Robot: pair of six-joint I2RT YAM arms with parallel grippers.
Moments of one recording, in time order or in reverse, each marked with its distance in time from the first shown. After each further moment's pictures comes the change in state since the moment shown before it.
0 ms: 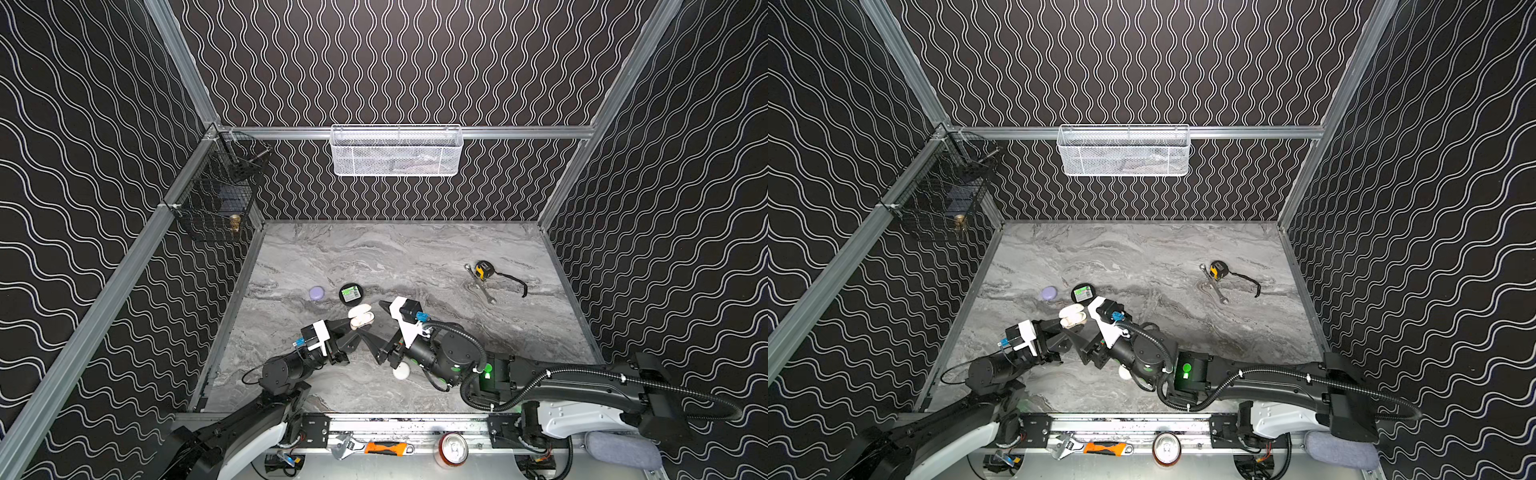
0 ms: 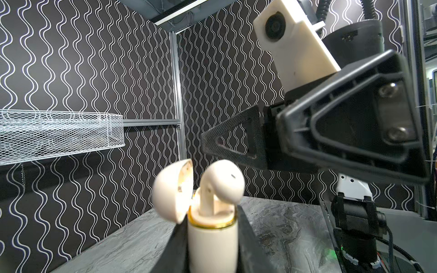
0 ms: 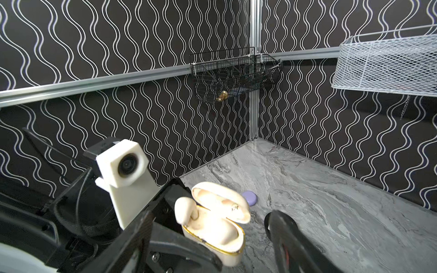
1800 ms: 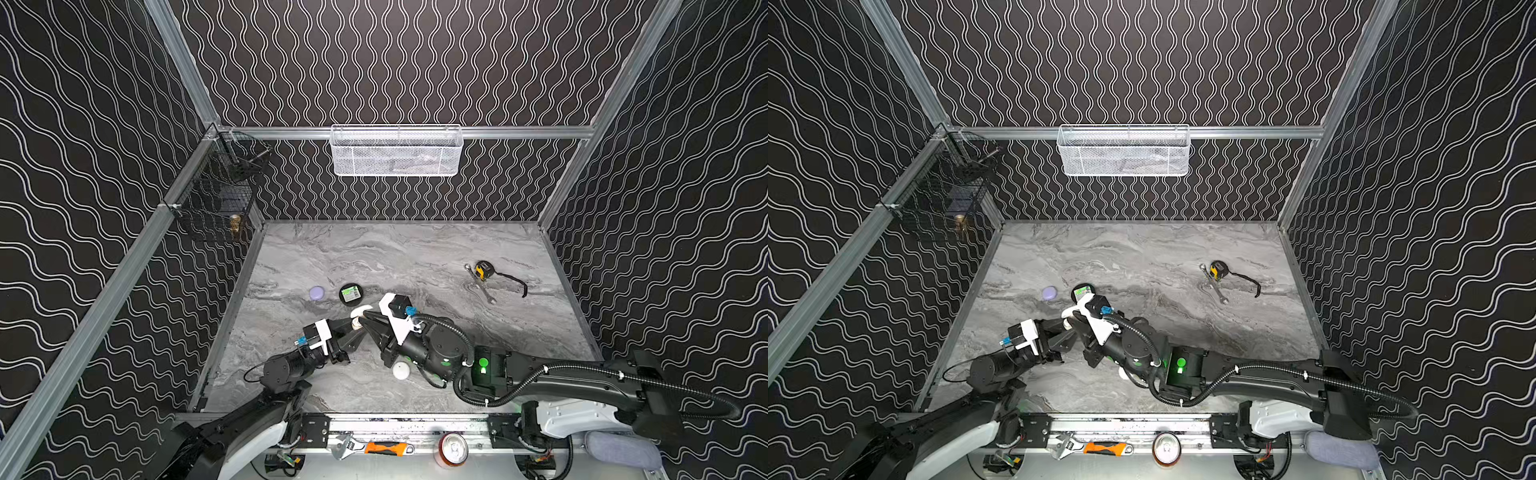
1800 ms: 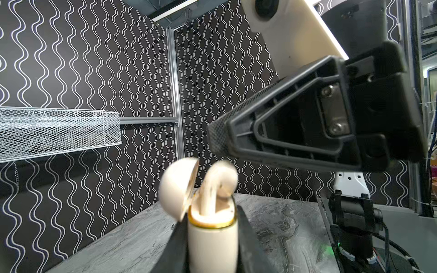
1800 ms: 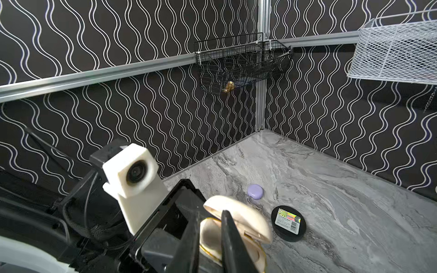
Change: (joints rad) left arm 0.000 0.026 0.006 0.007 0.014 0.000; right arm -0.001 0.034 0.089 -0.112 -0.029 0.043
